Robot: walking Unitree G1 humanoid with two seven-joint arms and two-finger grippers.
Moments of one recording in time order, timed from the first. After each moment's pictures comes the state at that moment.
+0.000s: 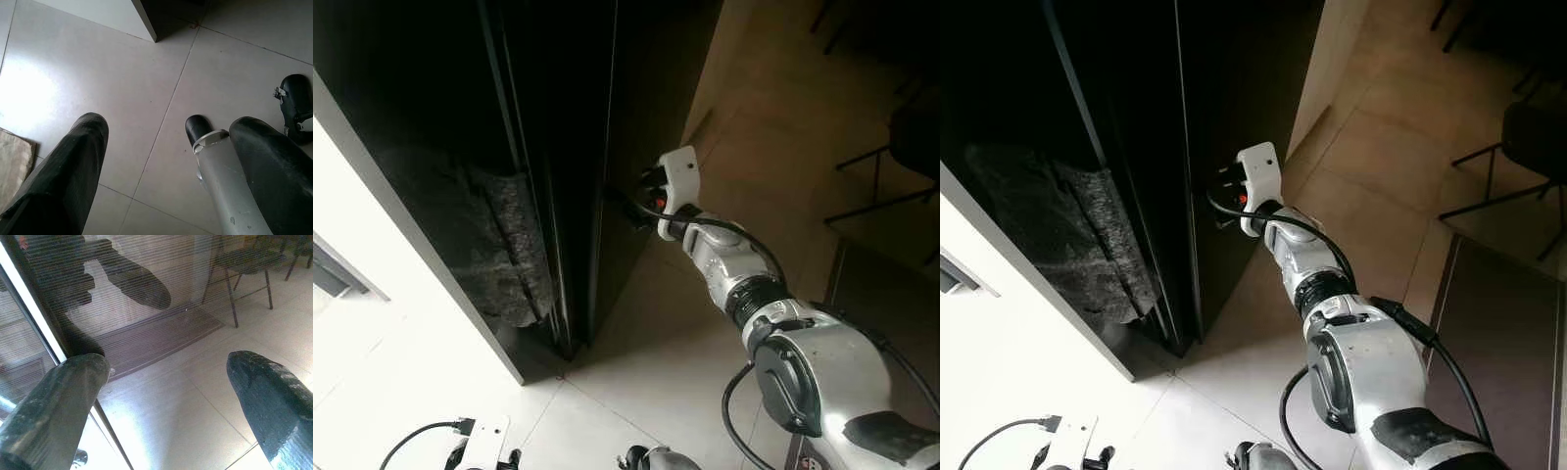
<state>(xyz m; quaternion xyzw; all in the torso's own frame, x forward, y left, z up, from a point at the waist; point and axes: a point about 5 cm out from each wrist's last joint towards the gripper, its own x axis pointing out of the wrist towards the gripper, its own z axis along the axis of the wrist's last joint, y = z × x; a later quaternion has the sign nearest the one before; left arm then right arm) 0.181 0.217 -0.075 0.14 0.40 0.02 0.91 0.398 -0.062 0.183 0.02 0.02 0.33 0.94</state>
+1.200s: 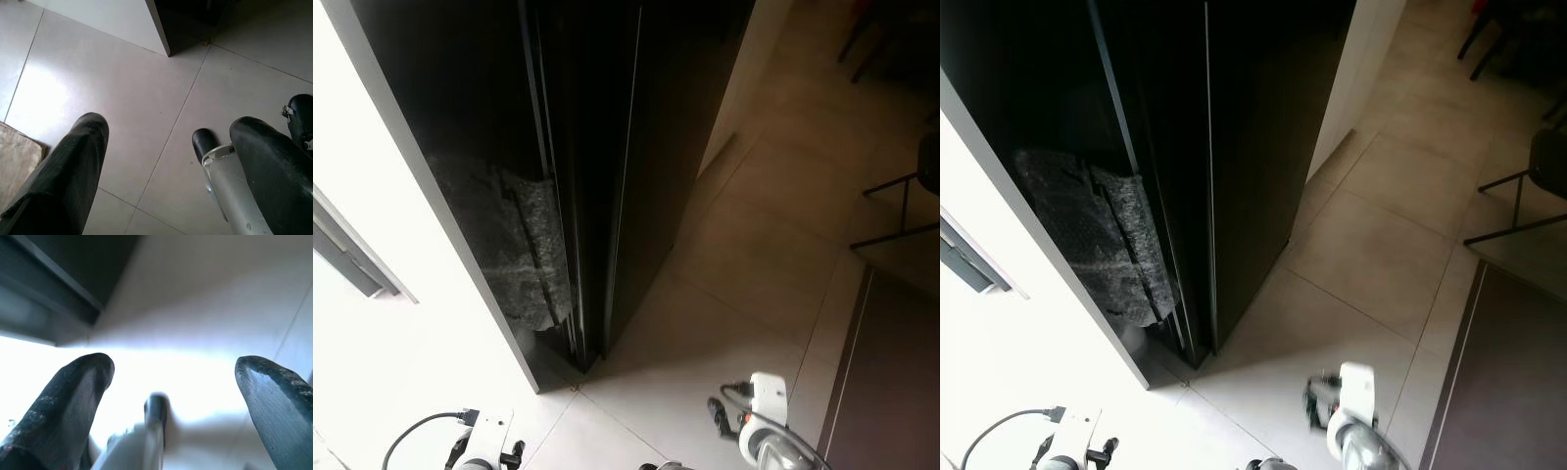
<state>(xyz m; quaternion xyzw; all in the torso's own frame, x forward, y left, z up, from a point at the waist) 0.191 0.214 -0.071 0.15 0.39 0.00 0.91 0.208 -0.185 -0.070 0.11 0.40 -0.01 0.91</state>
